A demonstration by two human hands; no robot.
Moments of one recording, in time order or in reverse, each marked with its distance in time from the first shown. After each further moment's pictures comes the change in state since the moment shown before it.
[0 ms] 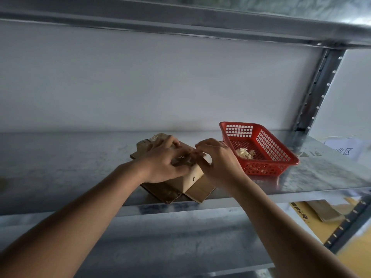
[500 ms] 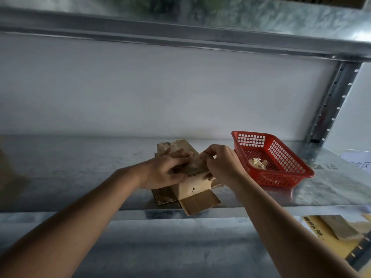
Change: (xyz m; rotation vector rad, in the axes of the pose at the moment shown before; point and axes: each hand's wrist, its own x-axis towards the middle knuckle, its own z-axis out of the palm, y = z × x) left_hand -0.021 -0.032 -0.014 -0.098 -0.141 0.048; right_hand 0.029 -0.025 0.009 0.278 -0.111 0.428
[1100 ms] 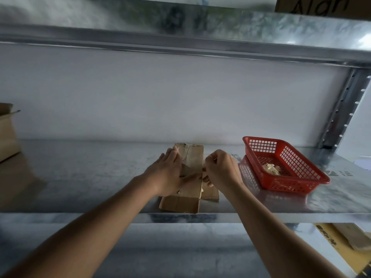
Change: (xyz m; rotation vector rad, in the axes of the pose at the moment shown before) left_hand -0.014 -0.006 0.006 0.312 0.119 -0.279; right_hand -0.004 -0.030 0.040 0.013 0.112 0.076
